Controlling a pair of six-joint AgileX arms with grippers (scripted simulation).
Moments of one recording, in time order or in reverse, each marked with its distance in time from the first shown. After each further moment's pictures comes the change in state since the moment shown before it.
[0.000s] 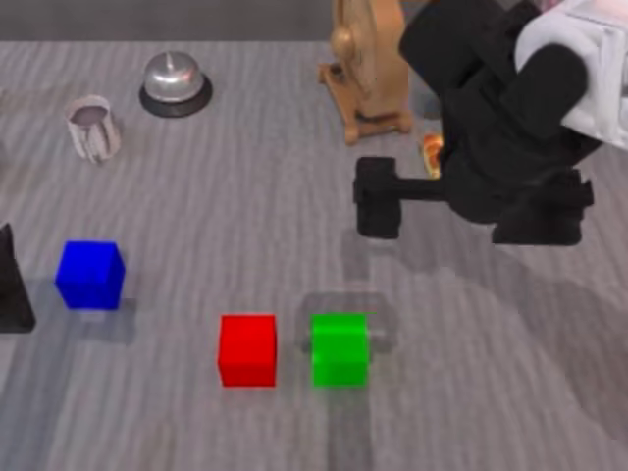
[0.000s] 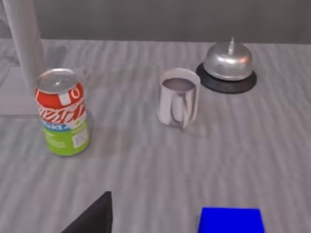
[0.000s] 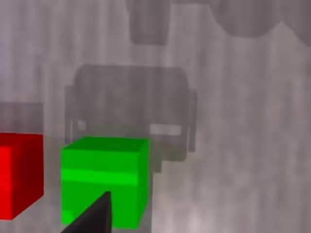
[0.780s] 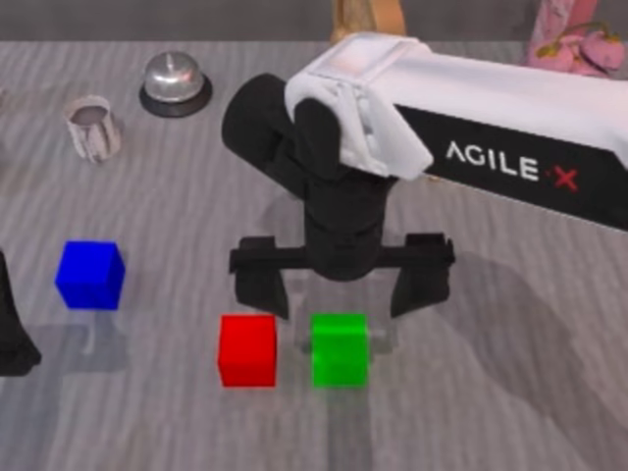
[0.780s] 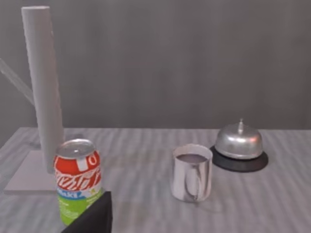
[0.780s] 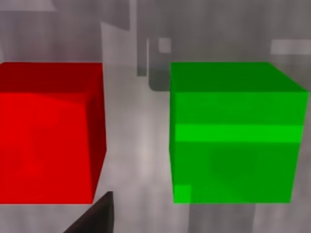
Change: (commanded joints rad) left arm 0.030 -0.397 -0.332 0.242 -0.004 0.022; right arm 0.182 0.426 0.364 -0.231 -0.063 0.190
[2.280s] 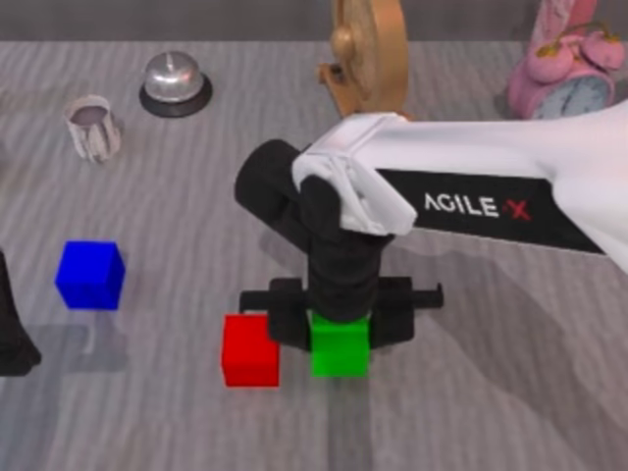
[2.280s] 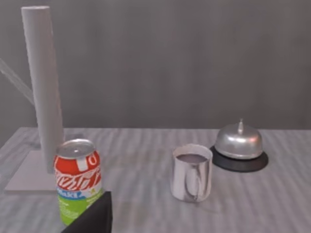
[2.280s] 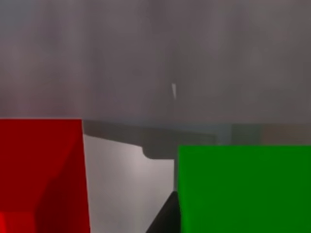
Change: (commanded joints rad) left arm 0.000 0.000 0.000 0.000 0.000 0.000; right arm -0.009 0.068 -0.174 0.242 0.001 0.000
